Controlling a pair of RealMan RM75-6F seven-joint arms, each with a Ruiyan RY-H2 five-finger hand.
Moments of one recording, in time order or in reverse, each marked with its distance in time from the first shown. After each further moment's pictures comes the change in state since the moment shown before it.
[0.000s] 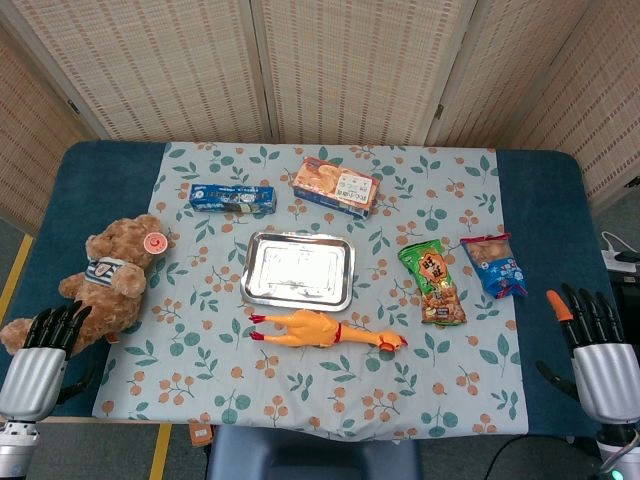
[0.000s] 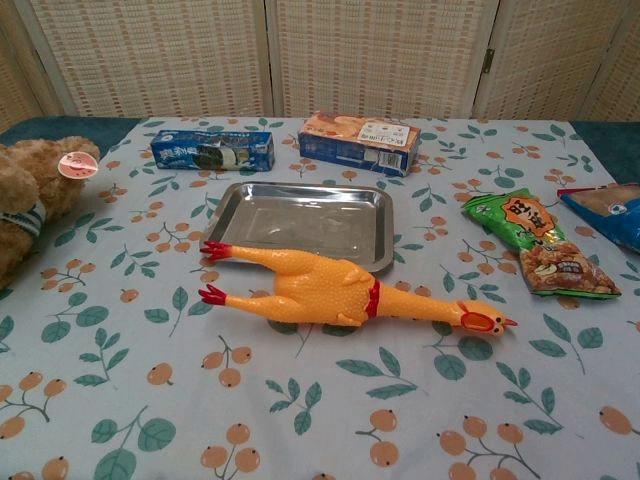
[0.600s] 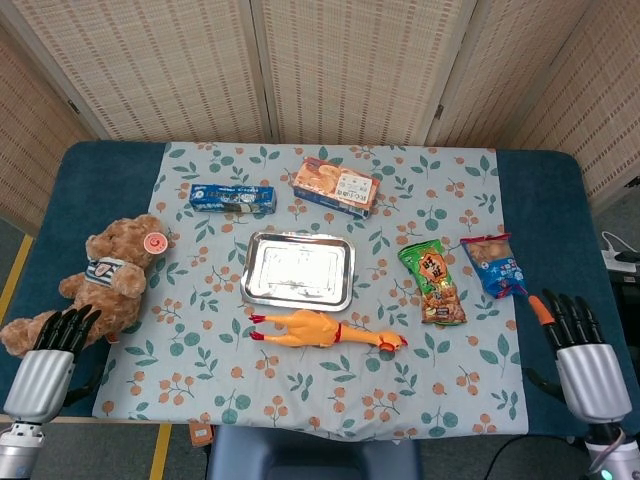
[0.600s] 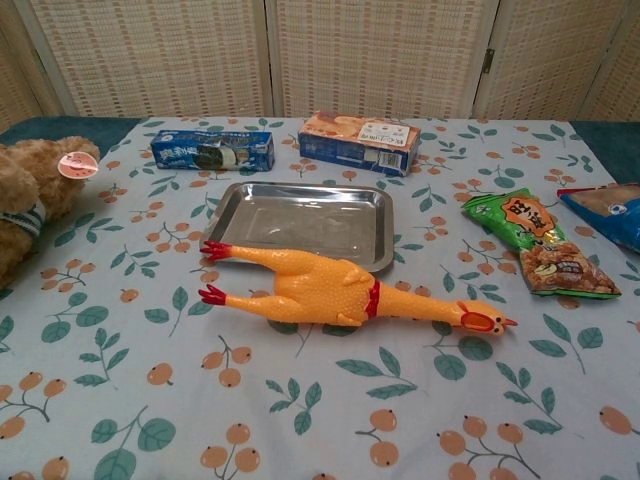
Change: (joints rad) left arm -0.008 -0.001 0.007 0.003 0.013 -0.030 -0.028; right arm 0.025 -0.007 -0.018 -0.031 0.000 -0.095 -0.016
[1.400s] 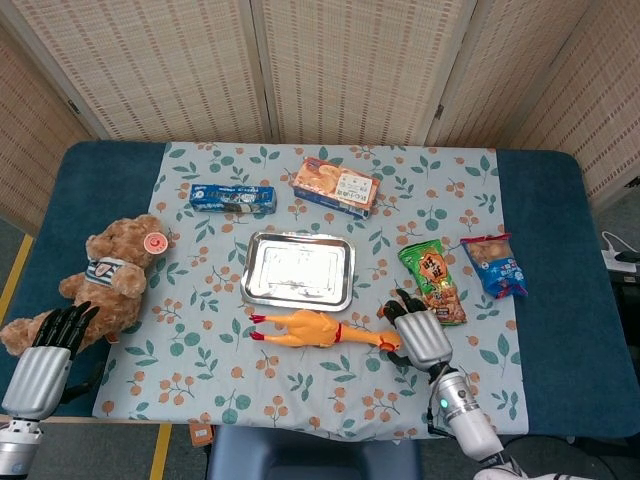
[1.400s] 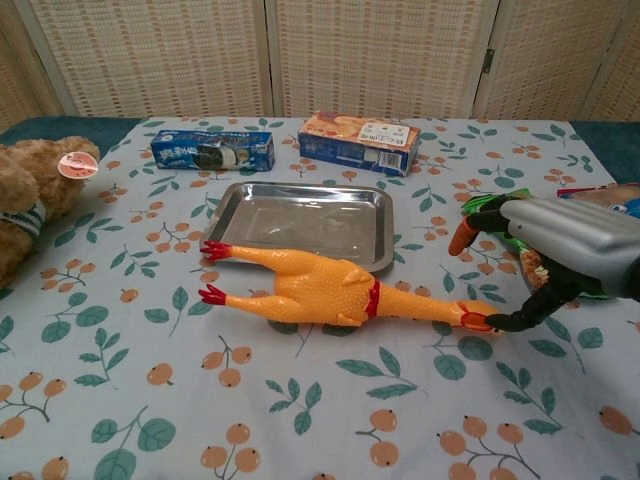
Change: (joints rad) left arm -0.004 0.015 -0.005 0.008 0.006 0.001 -0.086; right arm 0.382 -0.429 0.132 -0.103 0.516 -0.500 -0.487
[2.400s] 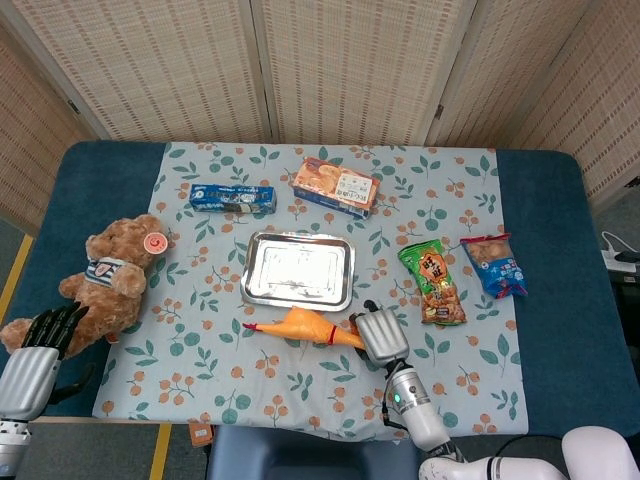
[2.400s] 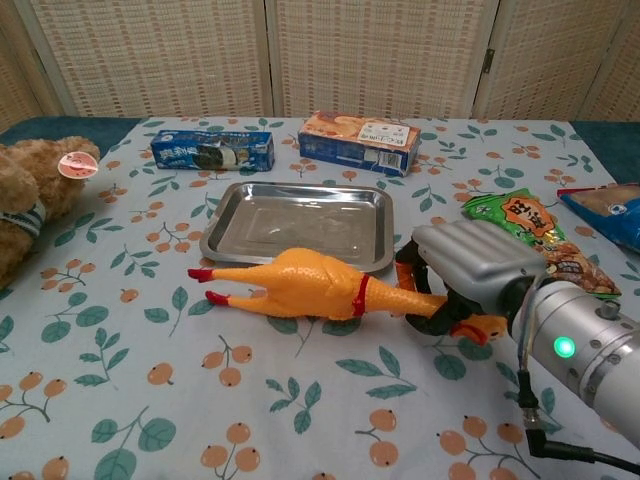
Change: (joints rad) left arm 0.002 0.035 0.005 0.003 -0.006 -0.014 -0.071; right arm 0.134 -0.255 -0.019 0.202 0.071 0.093 -0.092
